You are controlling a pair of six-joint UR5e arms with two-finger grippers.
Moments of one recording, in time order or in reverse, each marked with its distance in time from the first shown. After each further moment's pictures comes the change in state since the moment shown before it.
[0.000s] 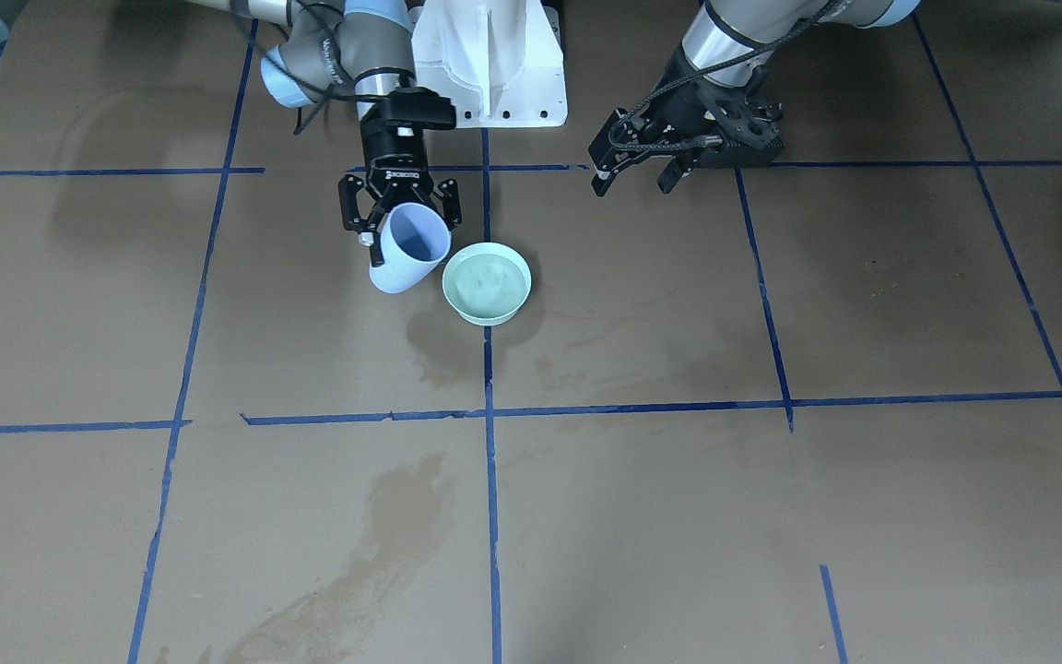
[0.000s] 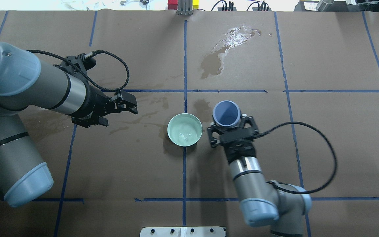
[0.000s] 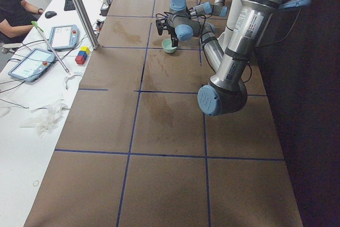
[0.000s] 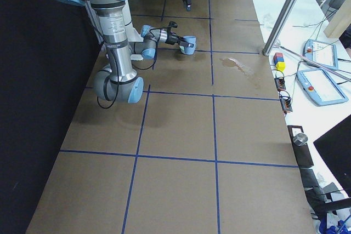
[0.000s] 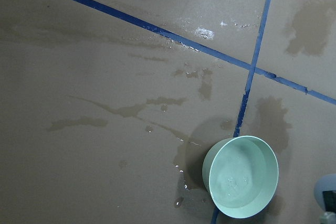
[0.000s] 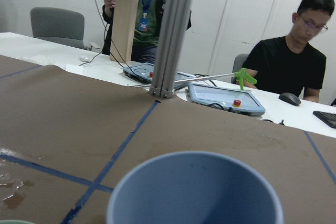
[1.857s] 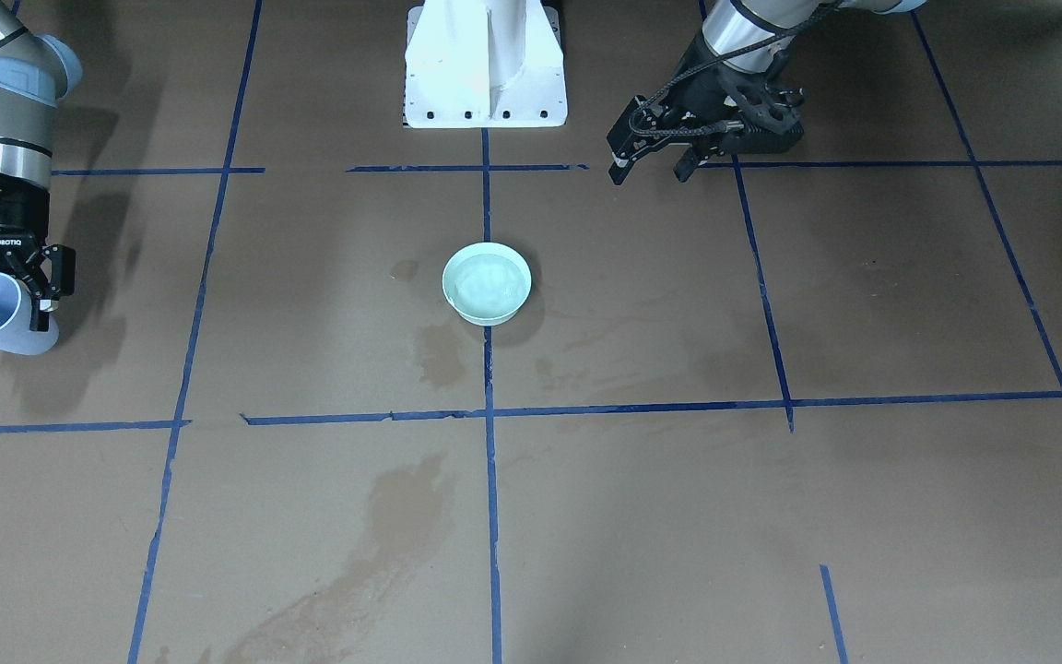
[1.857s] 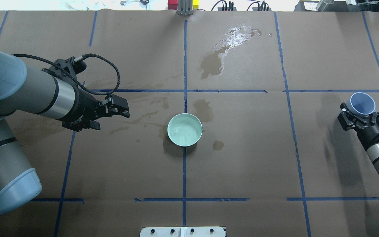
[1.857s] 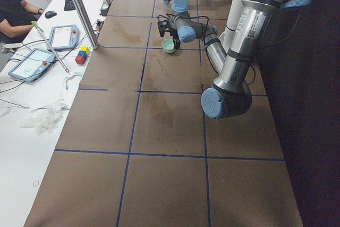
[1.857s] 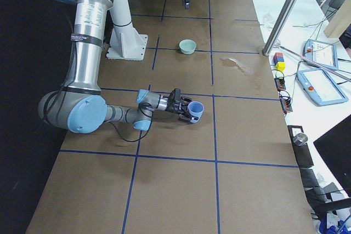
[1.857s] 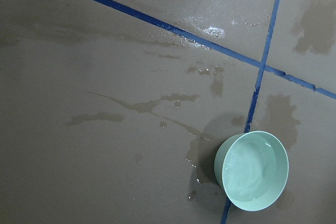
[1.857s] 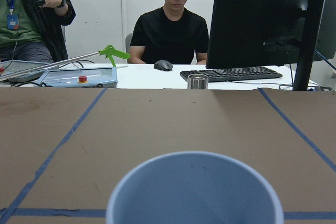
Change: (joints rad) left arm -0.001 0.045 -0.040 0.000 -0.001 0.001; right arm 0.269 -0.510 -0.245 0.642 0.190 0.205
